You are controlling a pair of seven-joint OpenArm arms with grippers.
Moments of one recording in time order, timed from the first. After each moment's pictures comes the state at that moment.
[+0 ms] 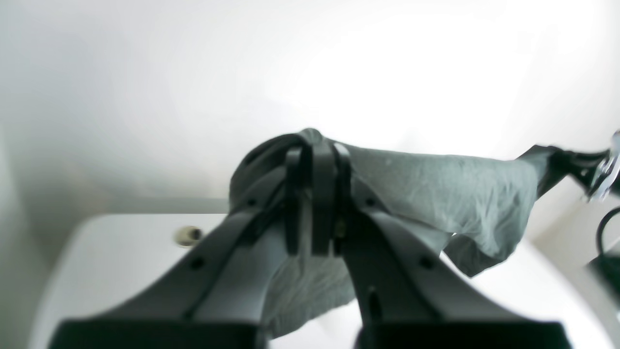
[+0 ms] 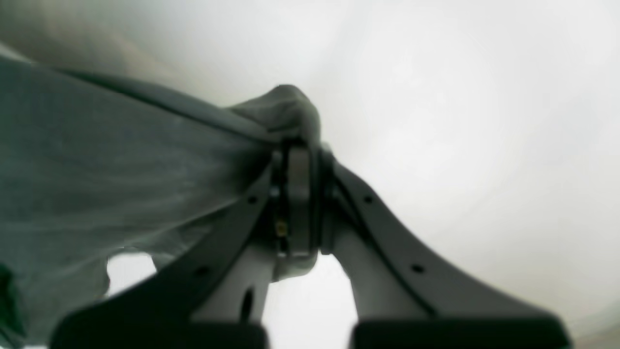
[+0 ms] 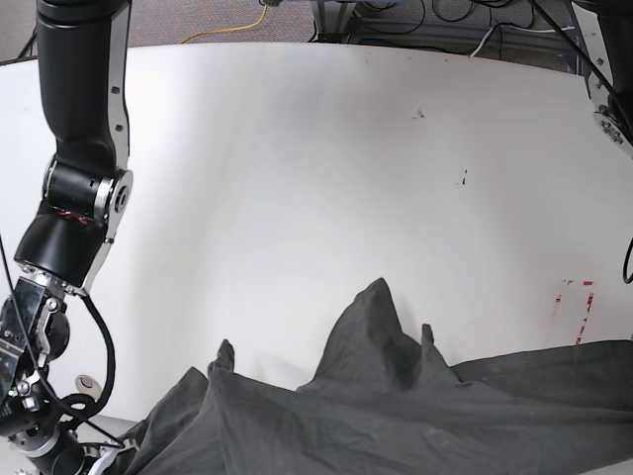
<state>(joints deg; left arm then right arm) -37.9 -36.0 -36.7 103.2 -68.8 -9.1 73.6 57.2 18.8 9.4 76.4 7.7 38.0 -53.8</state>
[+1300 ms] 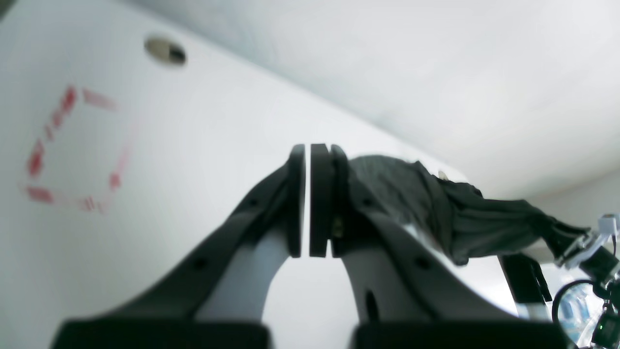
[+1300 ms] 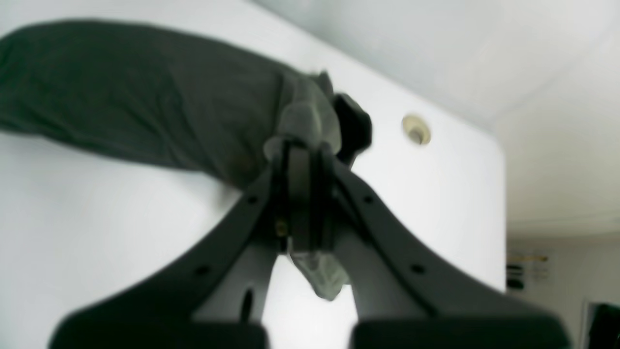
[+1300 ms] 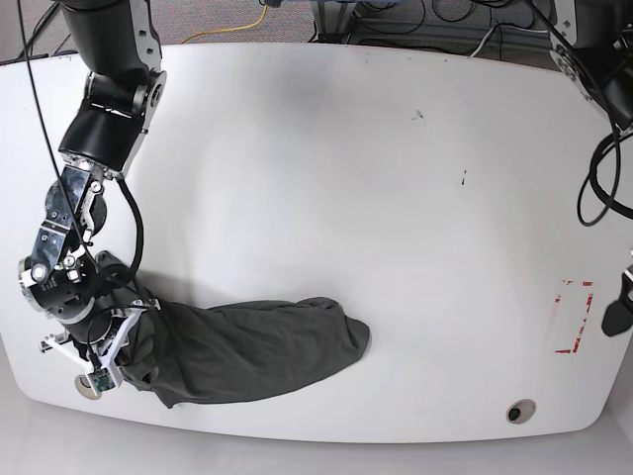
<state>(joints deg) -16.0 -28.1 -38.3 92.8 -67.5 -8.9 72.4 27.6 15.6 16.3 92.4 6.6 37.6 -60.2</state>
